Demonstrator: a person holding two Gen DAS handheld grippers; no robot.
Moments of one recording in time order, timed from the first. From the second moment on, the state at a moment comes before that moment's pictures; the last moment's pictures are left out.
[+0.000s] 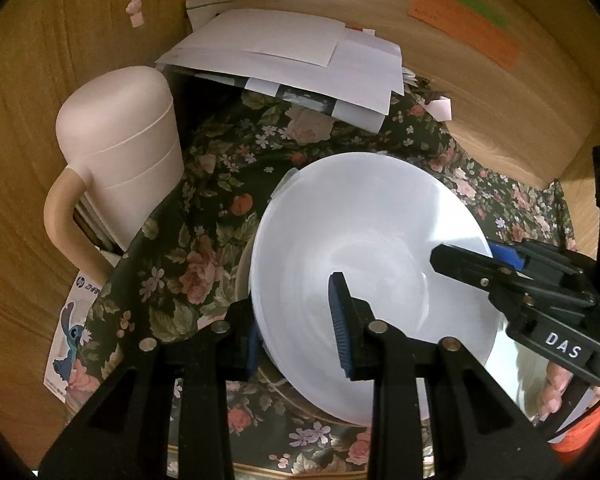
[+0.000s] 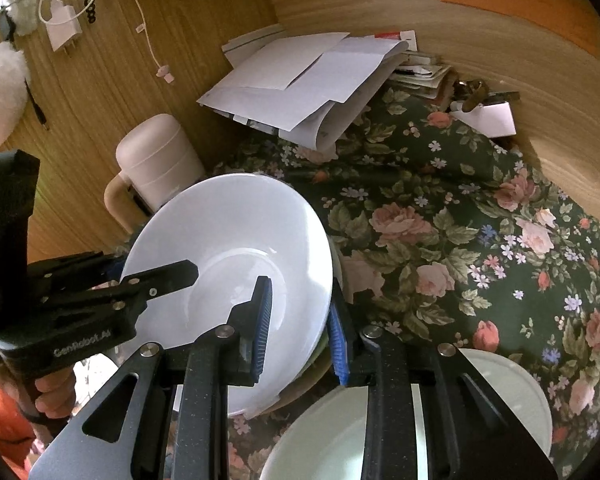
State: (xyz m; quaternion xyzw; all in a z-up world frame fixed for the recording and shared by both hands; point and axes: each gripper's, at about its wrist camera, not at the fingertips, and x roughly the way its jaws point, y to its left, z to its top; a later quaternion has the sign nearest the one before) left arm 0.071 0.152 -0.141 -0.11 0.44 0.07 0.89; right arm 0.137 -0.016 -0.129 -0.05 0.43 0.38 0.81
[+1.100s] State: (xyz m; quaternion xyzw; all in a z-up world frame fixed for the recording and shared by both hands) left arm 0.060 0.166 -0.155 -0.12 0.44 0.08 0.89; right arm 0.133 -0.017 -0.148 -0.08 0.44 0.37 0.81
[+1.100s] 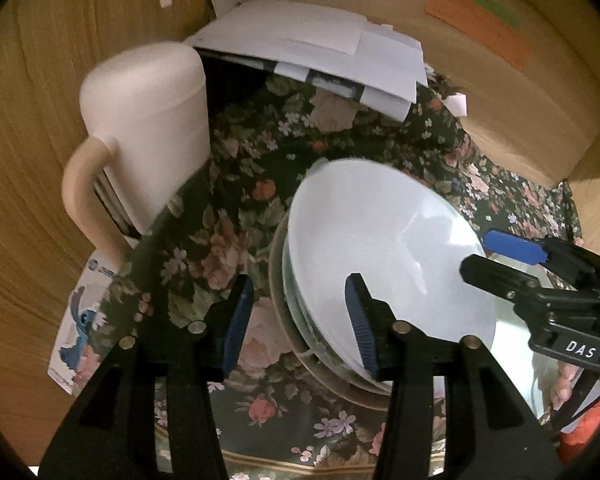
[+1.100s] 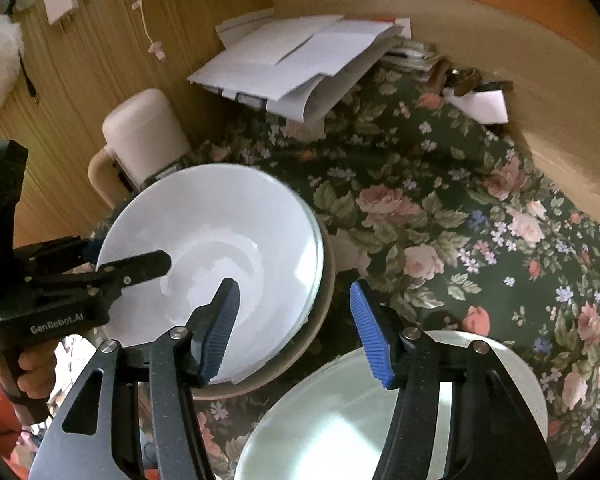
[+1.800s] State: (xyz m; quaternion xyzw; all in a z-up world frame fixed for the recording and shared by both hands) left arm 0.063 0.163 -0.172 -0.15 0.45 0.05 0.88; right arm 0.146 0.004 -0.175 -0.07 0.50 0.37 0.78
